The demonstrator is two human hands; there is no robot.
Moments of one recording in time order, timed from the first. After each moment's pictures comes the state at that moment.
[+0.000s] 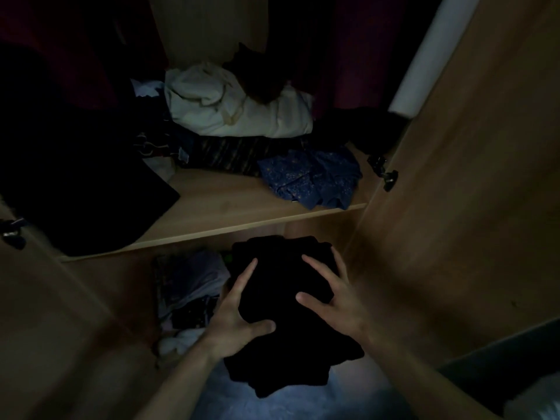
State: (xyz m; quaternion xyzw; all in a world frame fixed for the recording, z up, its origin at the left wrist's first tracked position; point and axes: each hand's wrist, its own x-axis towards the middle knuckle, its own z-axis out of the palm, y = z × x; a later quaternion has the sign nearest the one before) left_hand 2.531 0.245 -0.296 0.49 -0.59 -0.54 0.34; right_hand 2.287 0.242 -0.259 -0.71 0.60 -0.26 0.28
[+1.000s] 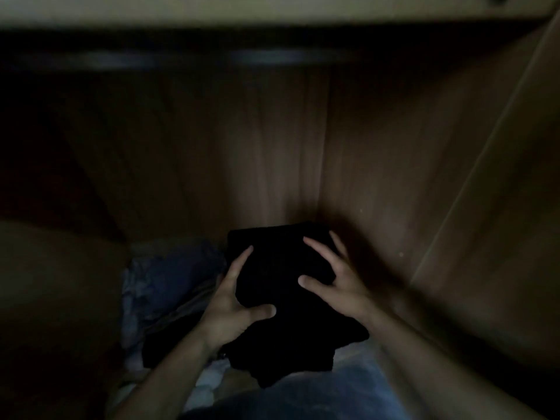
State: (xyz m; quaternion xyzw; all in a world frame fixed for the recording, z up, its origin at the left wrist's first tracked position) left_hand 2.516 0.033 -0.695 0.48 -0.59 -0.50 0.41; right_hand 2.276 0.006 -0.687 -0.68 0.53 -0.35 0.36
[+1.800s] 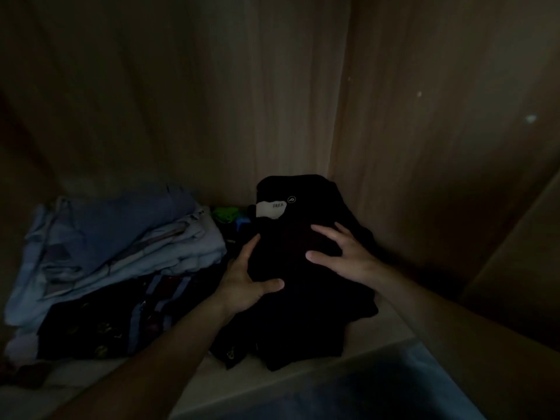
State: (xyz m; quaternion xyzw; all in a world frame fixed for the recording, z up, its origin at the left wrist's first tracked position) left_hand 2.508 -0.094 -1.040 0.54 -0.60 -0.48 0.36; right_hand 2.270 -0.122 -1.011 -0.66 0.59 -0.25 0.38
